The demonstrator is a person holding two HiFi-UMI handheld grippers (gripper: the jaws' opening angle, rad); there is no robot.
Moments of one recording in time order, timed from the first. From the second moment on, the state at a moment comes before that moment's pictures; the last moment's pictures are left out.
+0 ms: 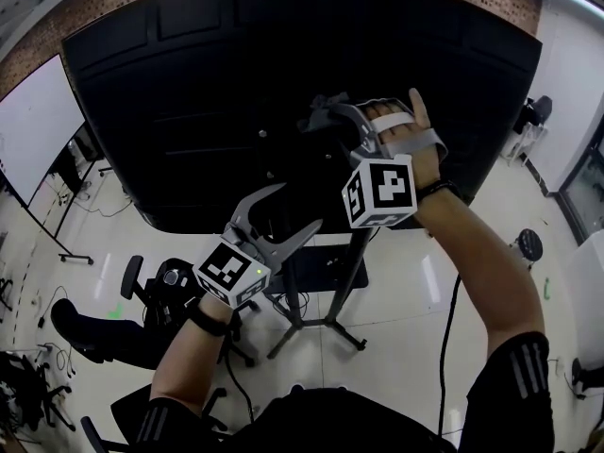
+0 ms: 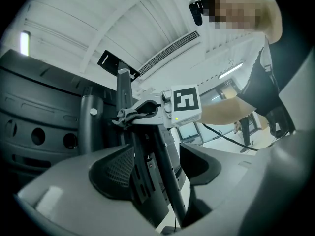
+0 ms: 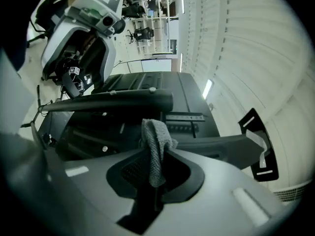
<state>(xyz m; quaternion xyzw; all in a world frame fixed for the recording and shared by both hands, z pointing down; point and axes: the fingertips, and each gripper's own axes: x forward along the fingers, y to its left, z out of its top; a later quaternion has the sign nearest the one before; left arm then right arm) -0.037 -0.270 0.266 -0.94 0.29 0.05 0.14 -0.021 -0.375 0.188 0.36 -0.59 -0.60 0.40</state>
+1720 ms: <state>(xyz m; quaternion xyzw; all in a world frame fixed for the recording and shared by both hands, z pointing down) -0.040 -0.272 0.371 -0.95 0.32 0.03 0.04 -0.012 -0.336 0.370 0.35 -0.80 -0.36 0.33</state>
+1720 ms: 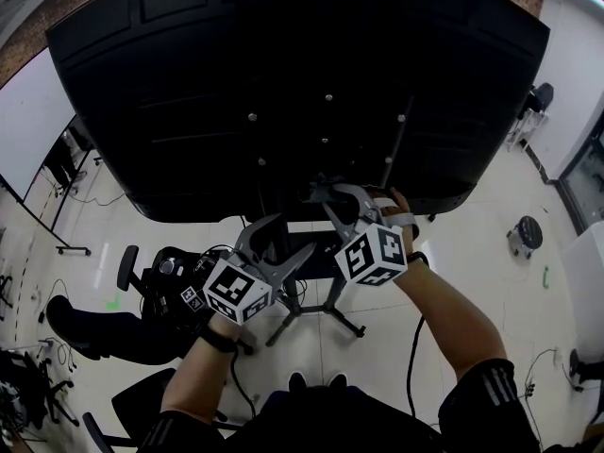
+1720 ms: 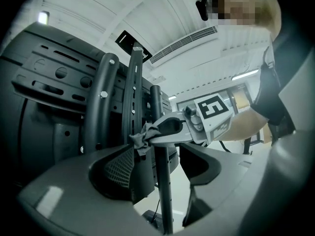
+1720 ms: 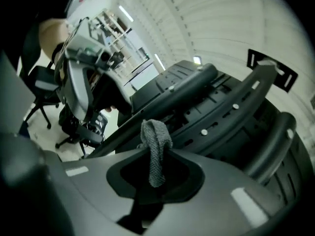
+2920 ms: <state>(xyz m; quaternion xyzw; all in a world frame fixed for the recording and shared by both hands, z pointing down) 0.056 -0.249 0.264 -0.95 0.27 0.07 0.14 0.151 -0.378 0.228 0.47 -0.76 -0.39 0.24</state>
